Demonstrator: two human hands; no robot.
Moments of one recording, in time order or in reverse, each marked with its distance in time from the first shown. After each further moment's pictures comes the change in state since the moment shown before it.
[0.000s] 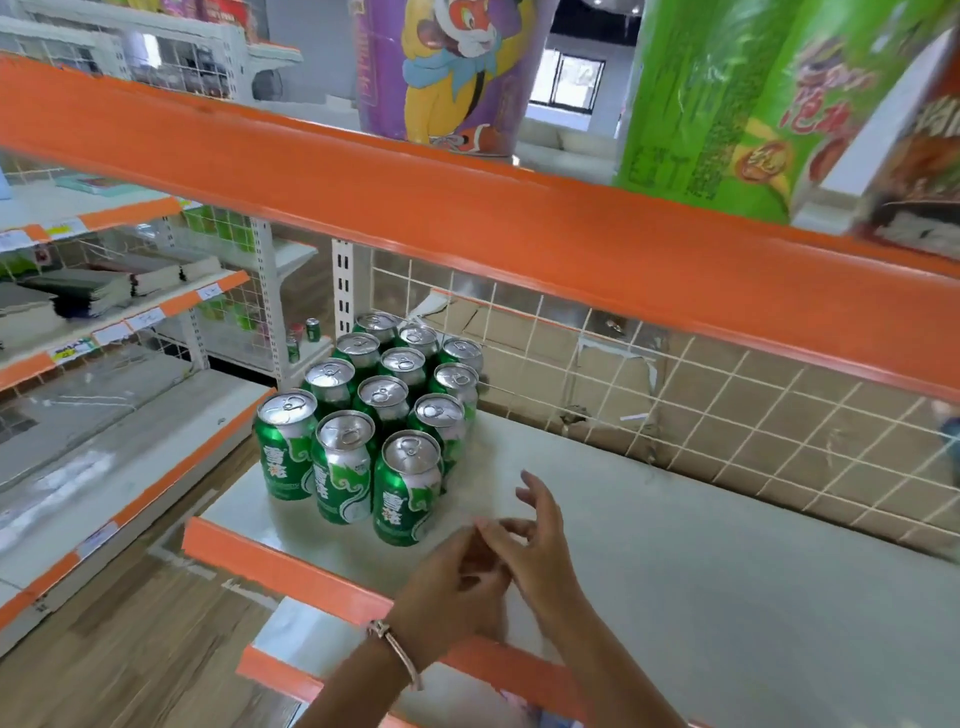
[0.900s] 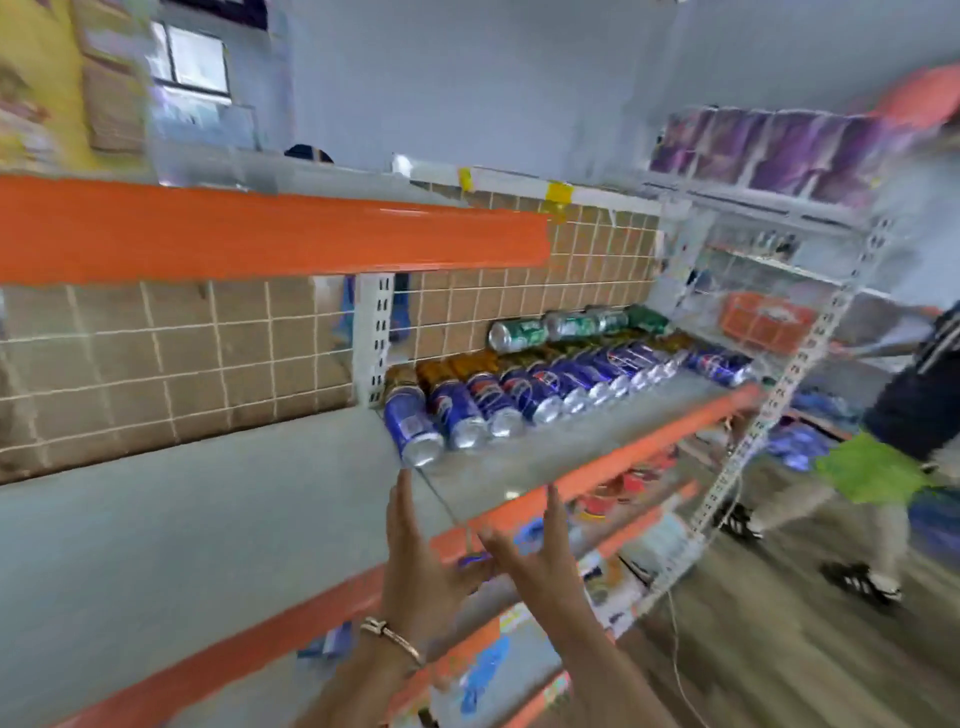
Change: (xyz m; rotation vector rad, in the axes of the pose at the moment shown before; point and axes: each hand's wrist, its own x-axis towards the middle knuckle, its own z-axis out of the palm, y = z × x) left_hand -0.097 0.157 0.479 -0.187 -0.430 0.304; right_hand -0.302 0.061 -0.452 -0.028 0.932 0.176
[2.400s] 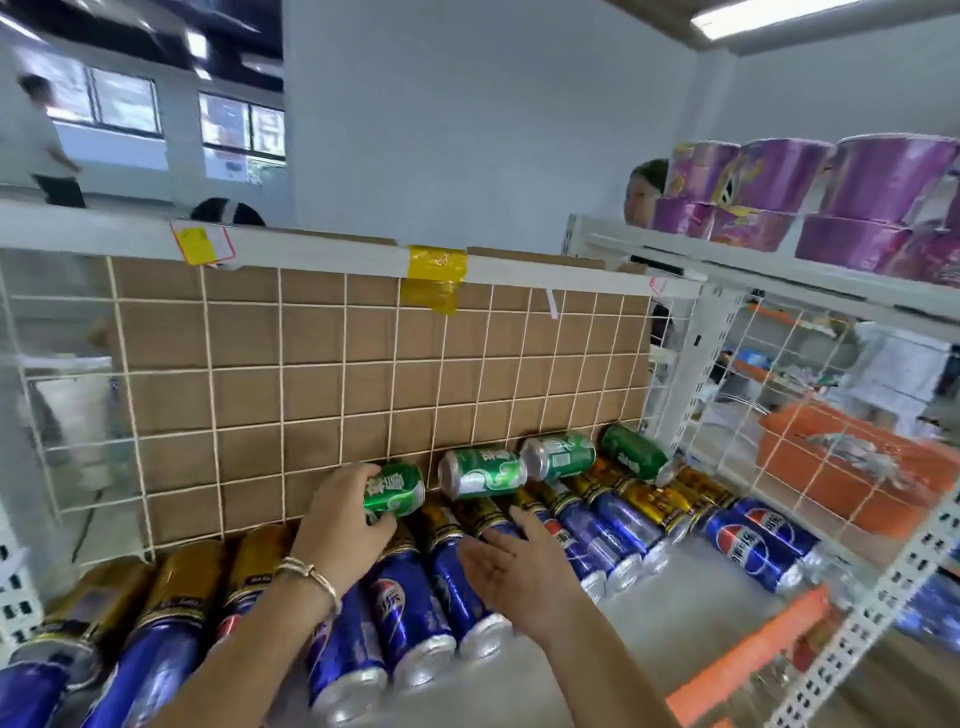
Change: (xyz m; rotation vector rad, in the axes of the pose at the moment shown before) left_hand 0.381 0.014 0.232 0.655 0.123 -0.006; right_hand 0.454 0.003 -0.175 0.780 -0.249 0.750
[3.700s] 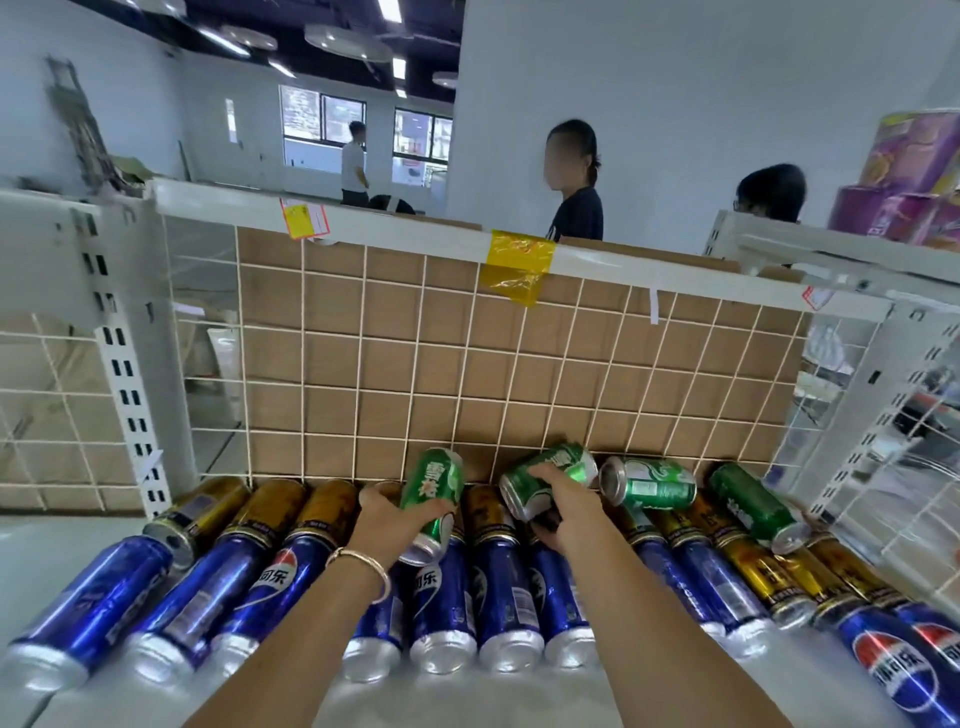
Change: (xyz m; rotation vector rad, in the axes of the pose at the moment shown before) left_hand -0.004 0.001 0.041 -0.744 0.123 -0.784; right_hand 0.116 -0.054 0.018 -0.415 0.100 -0.064
